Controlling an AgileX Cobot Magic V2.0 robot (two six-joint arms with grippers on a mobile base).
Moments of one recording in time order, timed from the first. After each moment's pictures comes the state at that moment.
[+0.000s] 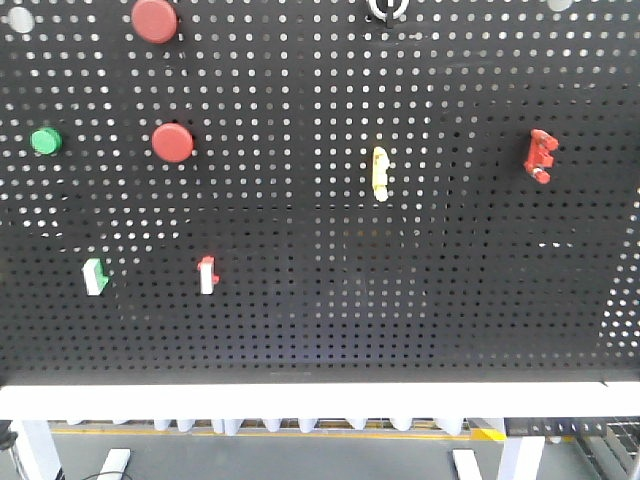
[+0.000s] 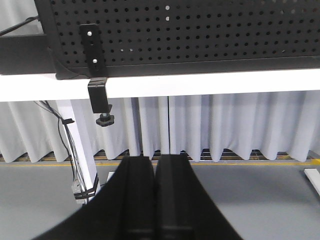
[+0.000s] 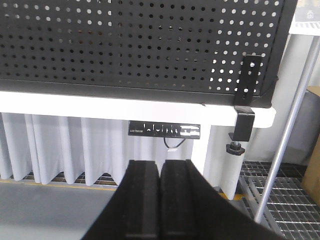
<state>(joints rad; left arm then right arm) 0.02 -0.01 0.03 -0.01 0.25 0.04 0.00 -0.02 0.03 -0.03 0.18 -0.06</state>
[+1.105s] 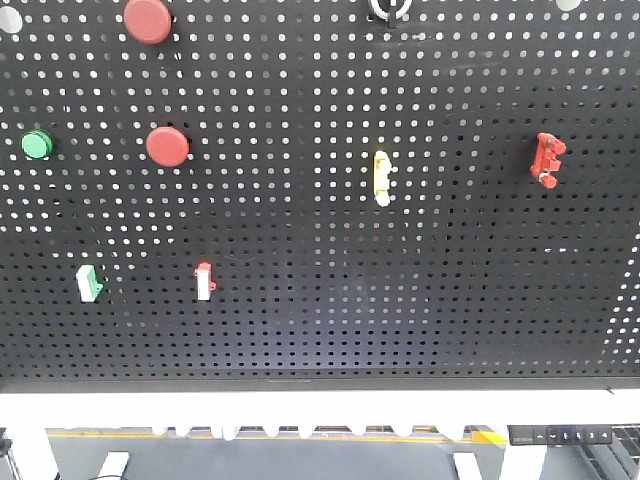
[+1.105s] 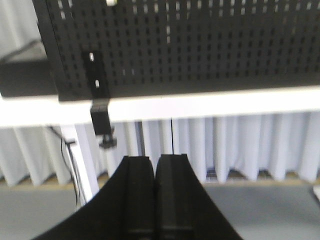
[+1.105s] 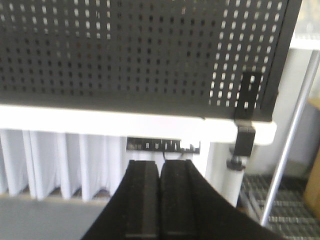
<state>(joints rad) 0.02 -0.01 0.03 0.01 0.14 0.05 0.00 -0.02 0.03 -0.03 0.11 -0.06</state>
